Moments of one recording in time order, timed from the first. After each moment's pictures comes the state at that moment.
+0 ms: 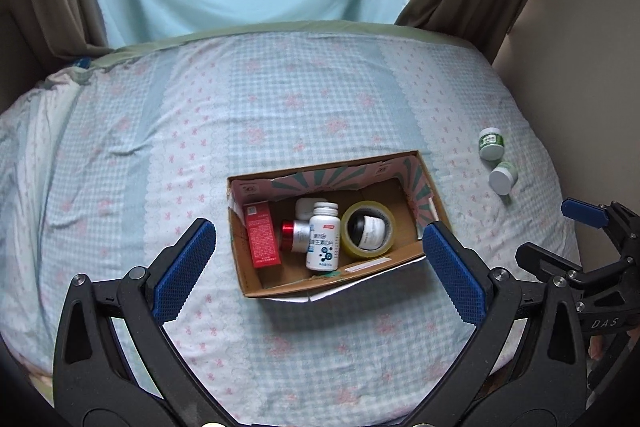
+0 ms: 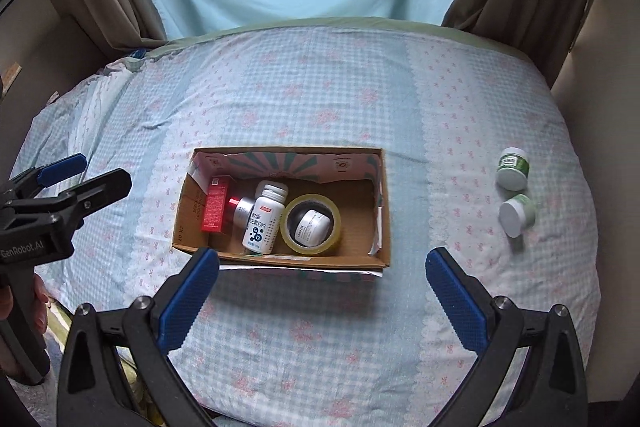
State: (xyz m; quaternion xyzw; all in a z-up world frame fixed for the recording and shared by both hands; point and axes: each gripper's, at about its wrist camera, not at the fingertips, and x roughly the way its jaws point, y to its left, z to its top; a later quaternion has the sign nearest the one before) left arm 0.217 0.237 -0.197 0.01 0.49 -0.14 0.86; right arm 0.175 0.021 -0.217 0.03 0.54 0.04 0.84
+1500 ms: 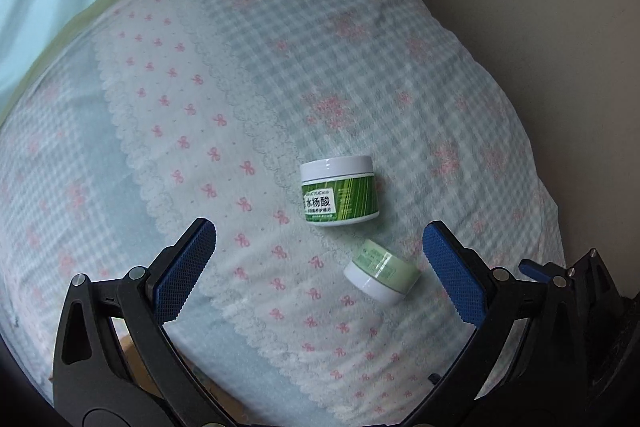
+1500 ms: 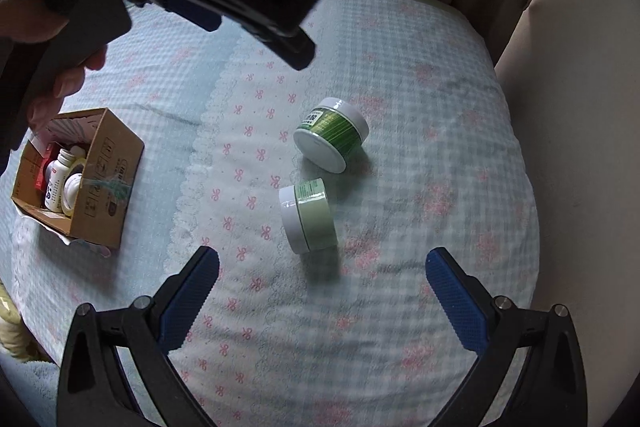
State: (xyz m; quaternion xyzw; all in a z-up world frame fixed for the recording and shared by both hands) left arm 0.407 -0.266 -0.391 0.16 0.62 -0.30 0.71; right arm 0.231 -0.296 -0.369 -0.03 0.57 0.03 0.82
